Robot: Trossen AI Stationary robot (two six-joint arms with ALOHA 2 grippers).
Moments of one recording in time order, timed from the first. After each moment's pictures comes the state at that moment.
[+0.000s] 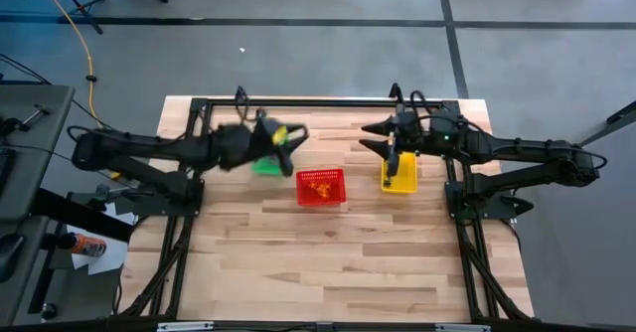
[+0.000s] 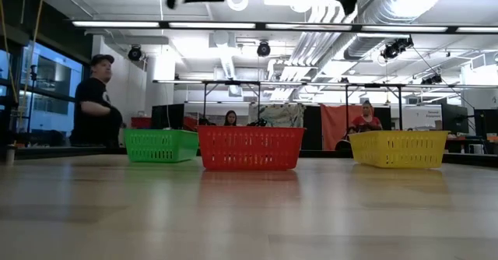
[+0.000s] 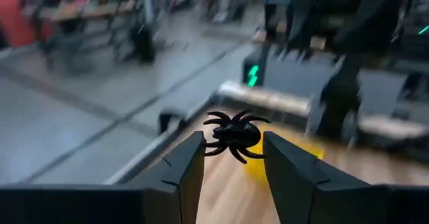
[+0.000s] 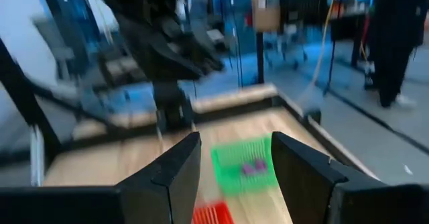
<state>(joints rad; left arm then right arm) -0.01 1.18 0.92 0.09 -0.50 -0.08 -0.17 0.98 0.82 0.06 0.01 0.12</state>
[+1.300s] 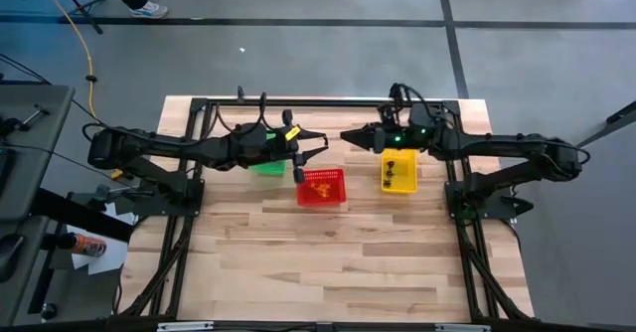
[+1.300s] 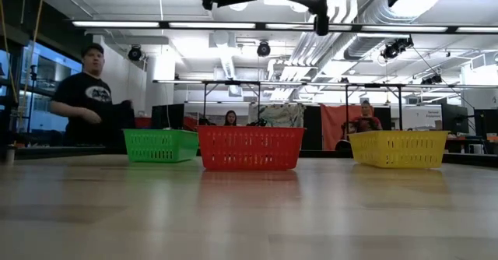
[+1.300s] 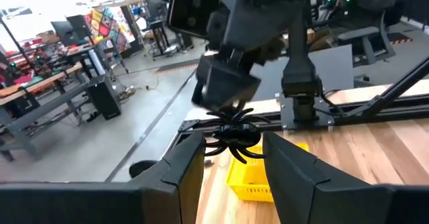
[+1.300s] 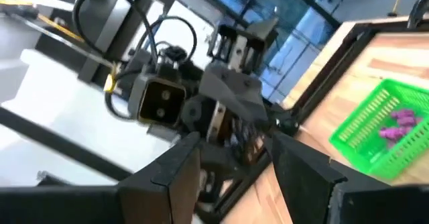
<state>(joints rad) 0.07 1.37 0.92 0.38 -0.20 0.26 -0.24 1.21 0.82 0.40 -0.19 0.96</state>
